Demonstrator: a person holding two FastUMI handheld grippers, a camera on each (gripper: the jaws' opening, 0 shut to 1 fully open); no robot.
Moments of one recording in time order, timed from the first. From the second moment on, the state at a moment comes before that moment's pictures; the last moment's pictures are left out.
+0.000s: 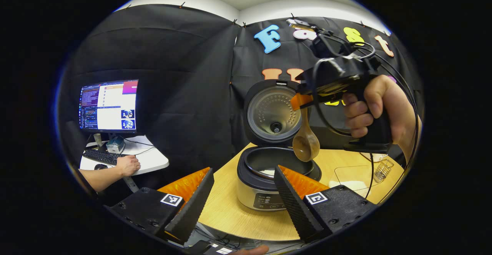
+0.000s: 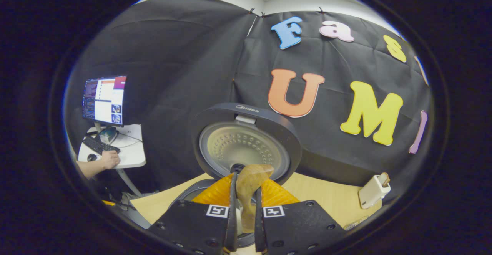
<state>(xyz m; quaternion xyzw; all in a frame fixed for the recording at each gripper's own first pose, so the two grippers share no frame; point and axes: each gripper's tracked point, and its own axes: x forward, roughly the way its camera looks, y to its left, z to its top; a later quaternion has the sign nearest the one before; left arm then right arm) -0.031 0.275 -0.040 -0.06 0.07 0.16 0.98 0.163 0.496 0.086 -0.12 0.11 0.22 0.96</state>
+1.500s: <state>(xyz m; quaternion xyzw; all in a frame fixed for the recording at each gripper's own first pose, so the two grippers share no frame) 0.009 0.125 -0.010 -0.02 0.04 0.06 1.00 0.212 -0.038 0.033 0.05 0.12 -0.02 0.99</state>
